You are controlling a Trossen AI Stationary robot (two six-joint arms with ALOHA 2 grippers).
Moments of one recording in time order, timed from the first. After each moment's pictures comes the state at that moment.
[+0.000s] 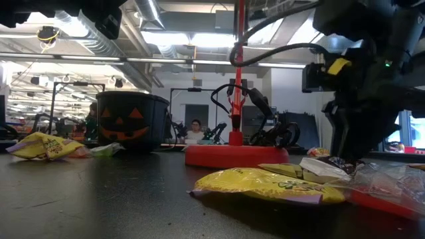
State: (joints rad) left arm -0.42 1.00 0.35 0.64 -0.28 -0.10; right arm 0.38 1.63 0.80 -0.44 0.22 0.55
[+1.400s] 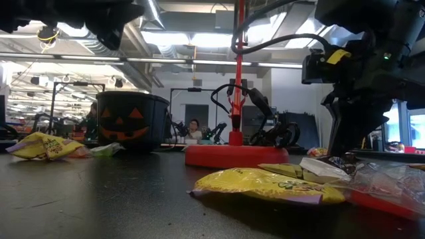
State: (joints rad) left arm -0.42 1.08 0.35 0.64 -0.33 -0.10; right arm 0.38 1.58 0.80 -0.45 0.25 0.54
